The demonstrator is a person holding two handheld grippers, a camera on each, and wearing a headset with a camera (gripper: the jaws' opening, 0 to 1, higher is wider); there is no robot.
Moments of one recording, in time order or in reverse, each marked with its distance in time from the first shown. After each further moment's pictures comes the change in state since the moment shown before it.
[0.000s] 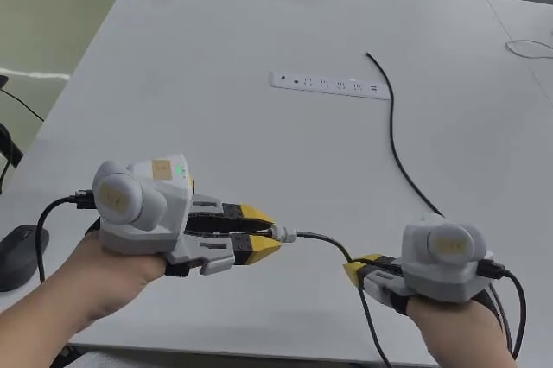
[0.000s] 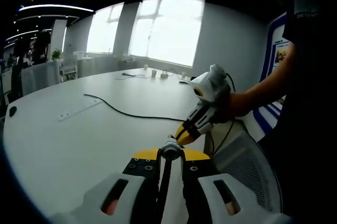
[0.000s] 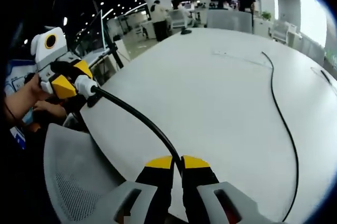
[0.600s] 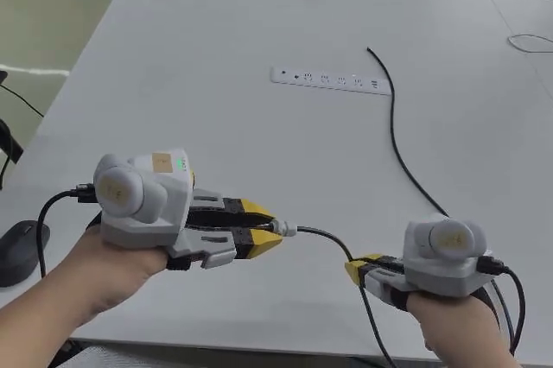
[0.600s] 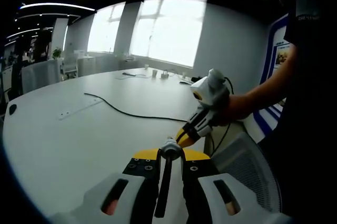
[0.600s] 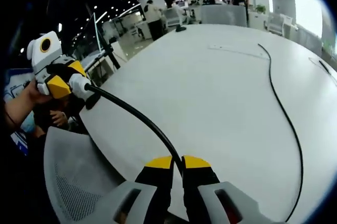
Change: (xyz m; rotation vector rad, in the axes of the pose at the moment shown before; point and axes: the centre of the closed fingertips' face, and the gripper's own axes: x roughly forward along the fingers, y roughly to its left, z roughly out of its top) left arm 0.001 0.001 0.000 -0.013 -0.002 0.003; right arm 0.002 -0.001 -0.004 0.001 -0.002 0.004
